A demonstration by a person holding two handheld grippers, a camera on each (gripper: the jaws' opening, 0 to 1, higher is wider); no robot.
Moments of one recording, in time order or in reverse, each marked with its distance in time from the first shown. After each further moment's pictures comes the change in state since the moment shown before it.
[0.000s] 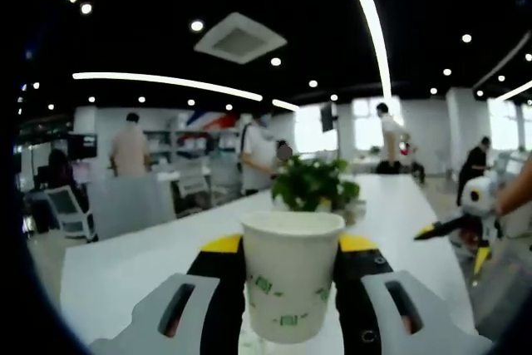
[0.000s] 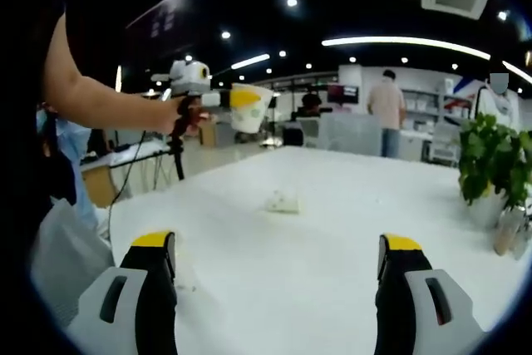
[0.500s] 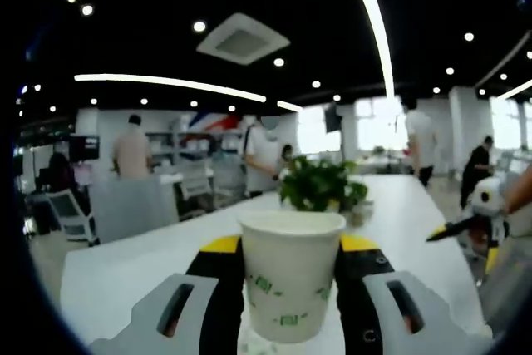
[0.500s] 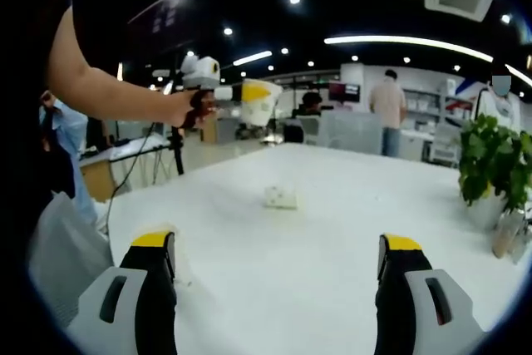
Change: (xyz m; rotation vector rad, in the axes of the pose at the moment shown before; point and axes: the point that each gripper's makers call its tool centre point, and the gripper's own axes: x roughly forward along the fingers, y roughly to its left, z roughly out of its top) left arm 0.017 0.018 -0.007 -0.057 0.006 -0.019; right arm -0.001 -0.003 -0.007 -0.017 0.022 0.006
